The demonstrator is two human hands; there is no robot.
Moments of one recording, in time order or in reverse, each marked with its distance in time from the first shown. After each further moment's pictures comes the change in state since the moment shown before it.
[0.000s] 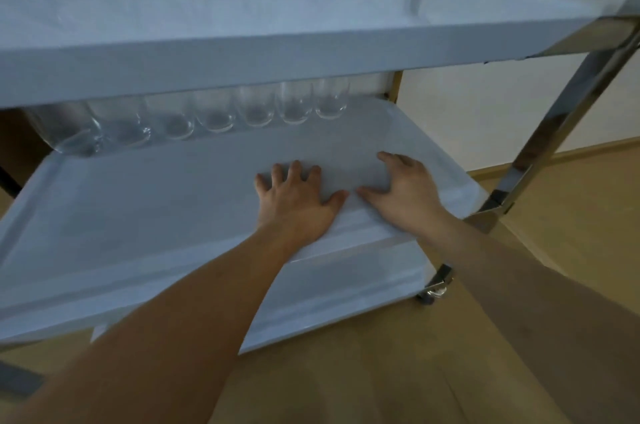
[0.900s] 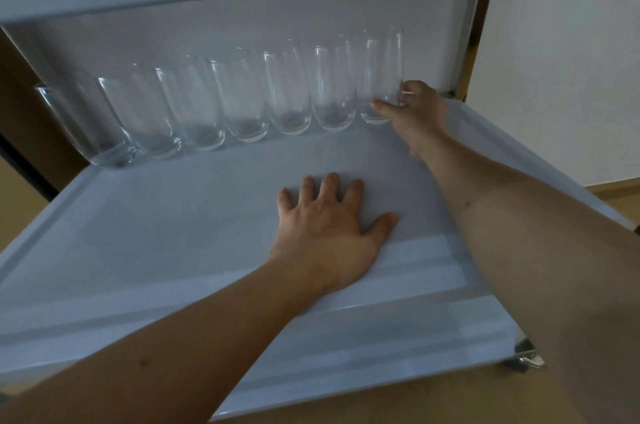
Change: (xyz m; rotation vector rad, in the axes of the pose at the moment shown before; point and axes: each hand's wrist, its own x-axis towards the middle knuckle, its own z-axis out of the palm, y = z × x) left_hand 0.005 -0.005 0.018 0.048 0.051 0.007; right_hand 0.207 -0.019 0.067 0.731 0.320 0.035
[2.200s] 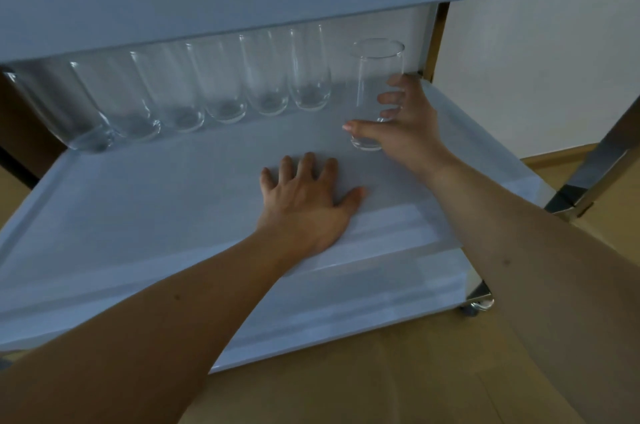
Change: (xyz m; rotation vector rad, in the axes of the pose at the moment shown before) left_hand -0.004 0.002 -0.011 -0.005 -0.086 -0.001; right_hand -0.104 -0.041 -0.069 0.100 -0.165 0.021
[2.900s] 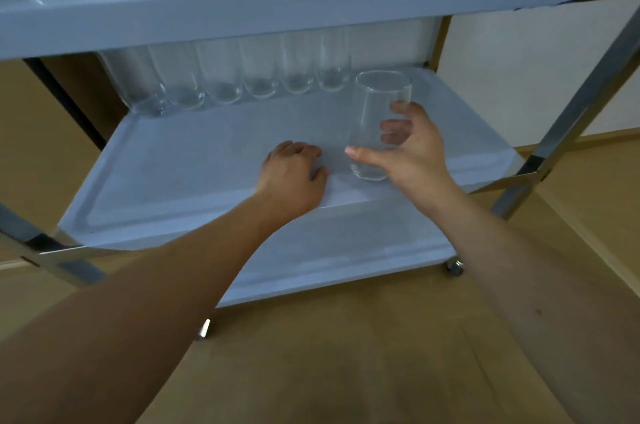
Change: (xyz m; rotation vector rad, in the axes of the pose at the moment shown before) left_hand -0.068 -0.044 -0.028 -0.269 0.175 0.019; right_hand -0.130 -0.051 0.001 0.015 0.017 0.057
